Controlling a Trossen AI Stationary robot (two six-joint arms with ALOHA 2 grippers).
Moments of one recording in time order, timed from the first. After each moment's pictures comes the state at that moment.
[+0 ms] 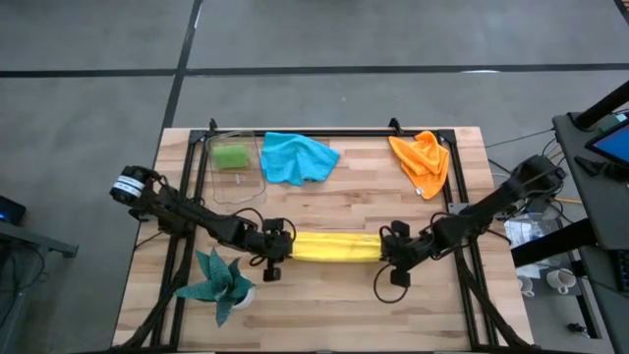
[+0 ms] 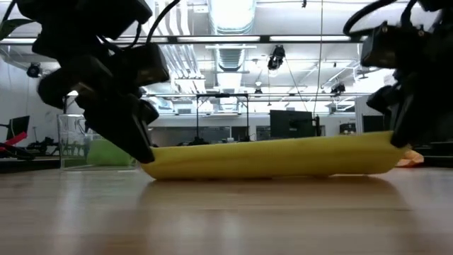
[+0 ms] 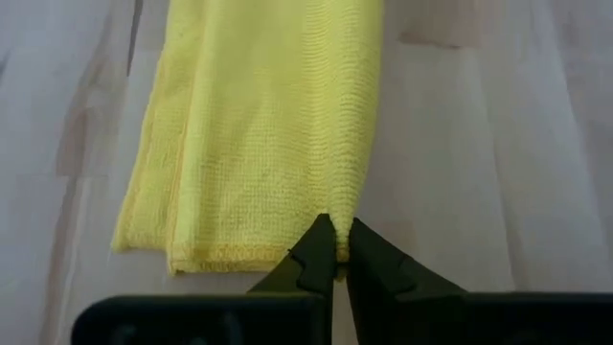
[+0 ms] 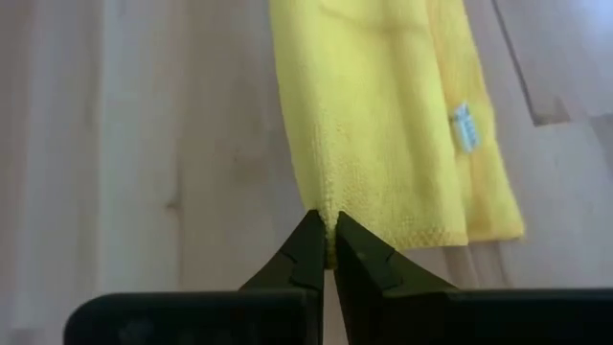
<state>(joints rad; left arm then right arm) -0.31 1.56 0.71 -0.04 -0.13 -0.33 0.52 1.32 0.55 -0.25 0.23 0.60</state>
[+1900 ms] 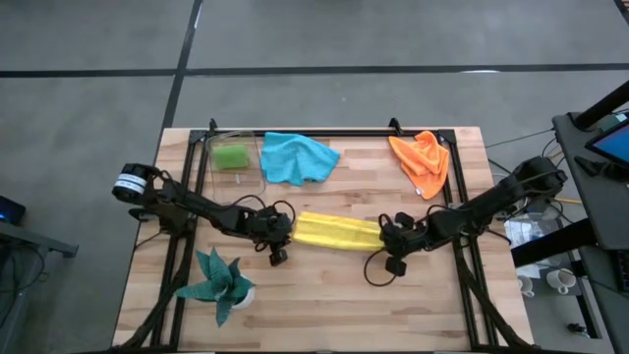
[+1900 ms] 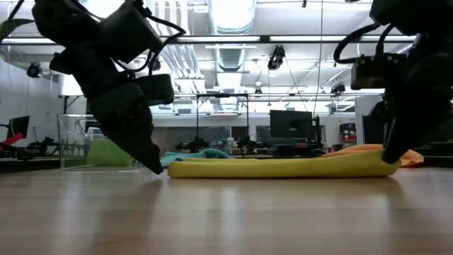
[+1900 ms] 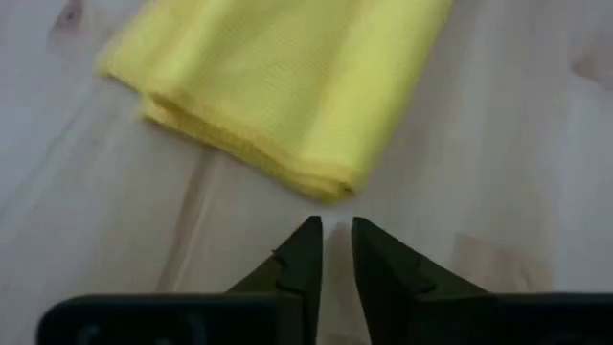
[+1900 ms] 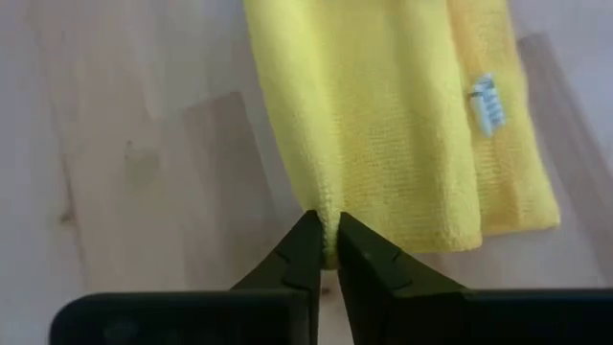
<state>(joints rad) -0.17 1.56 0.65 0.00 -0.14 -0.46 0.40 1.34 0.54 -0.33 0.20 0.67</state>
